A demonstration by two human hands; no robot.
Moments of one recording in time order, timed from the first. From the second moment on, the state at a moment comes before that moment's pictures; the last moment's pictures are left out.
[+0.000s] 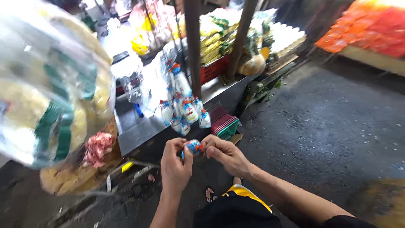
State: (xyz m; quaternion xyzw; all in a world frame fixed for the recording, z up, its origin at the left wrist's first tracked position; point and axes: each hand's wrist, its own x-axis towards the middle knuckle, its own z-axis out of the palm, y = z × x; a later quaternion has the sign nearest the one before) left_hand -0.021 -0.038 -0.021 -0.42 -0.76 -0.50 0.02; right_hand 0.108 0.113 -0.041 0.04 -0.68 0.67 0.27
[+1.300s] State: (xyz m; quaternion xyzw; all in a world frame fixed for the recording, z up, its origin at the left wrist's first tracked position) left_hand -0.004 0.240 0.063 -0.60 -0.67 0.07 -0.44; right_hand 0.215 0.278 -0.064 -0.06 -0.85 0.46 0.26
